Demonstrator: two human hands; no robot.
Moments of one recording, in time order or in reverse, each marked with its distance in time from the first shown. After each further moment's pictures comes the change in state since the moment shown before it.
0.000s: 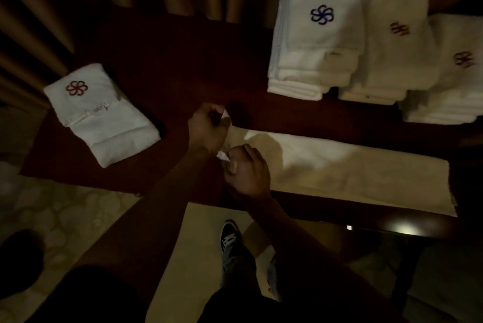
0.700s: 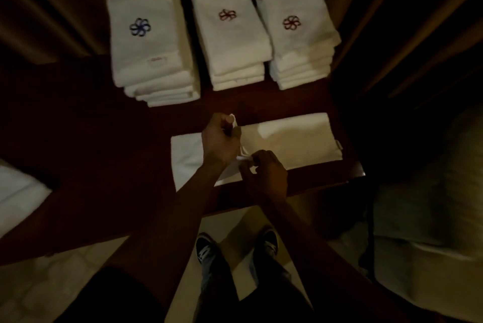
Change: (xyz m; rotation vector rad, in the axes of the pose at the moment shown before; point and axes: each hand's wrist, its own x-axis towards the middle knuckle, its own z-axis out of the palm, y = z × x) left_hand -0.124 0.135 0.249 -0.048 -0.254 0.194; right_hand -0.095 0.200 -0.181 0.081 0.297 0.482
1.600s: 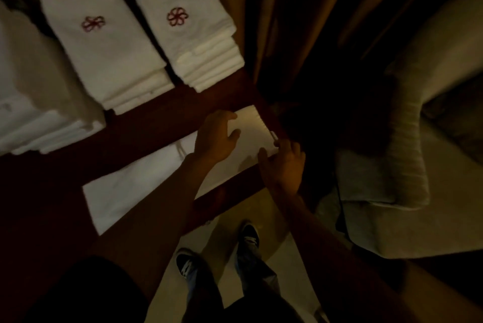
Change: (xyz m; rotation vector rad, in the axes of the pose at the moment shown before) left_hand 0.026 0.033 0.180 0.422 -0.549 0.398; right_hand 0.052 0.138 -0.110 -0.145 0.176 0.546
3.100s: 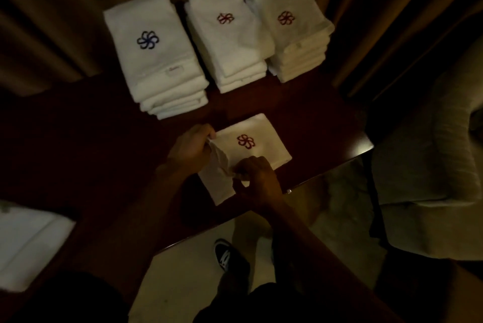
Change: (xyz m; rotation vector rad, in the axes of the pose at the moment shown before) left_hand -0.181 -0.177 -0.214 0.176 -0.022 -0.017; right_hand -0.218 -0.145 0.108 0.098 -0.245 -0.718
